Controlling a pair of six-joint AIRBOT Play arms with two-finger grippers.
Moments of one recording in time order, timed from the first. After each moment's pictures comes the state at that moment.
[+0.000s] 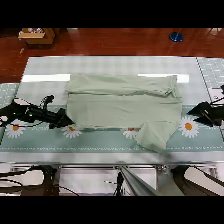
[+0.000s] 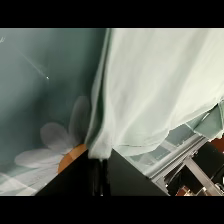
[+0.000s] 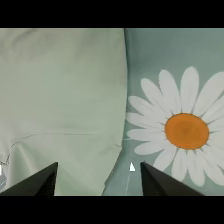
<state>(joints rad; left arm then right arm) 0.26 -1.48 0.69 0.77 -1.24 -1.15 -0.66 -1.21 0.87 -1.07 1.40 1.25</state>
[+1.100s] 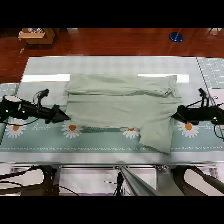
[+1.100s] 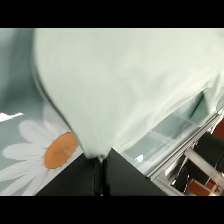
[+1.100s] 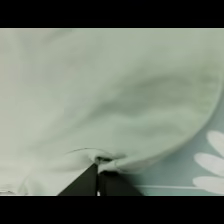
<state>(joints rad) 0.33 -1.41 0.77 0.71 -1.33 -1.01 -0.41 -1.12 0.68 -0.95 1.07 1.26</state>
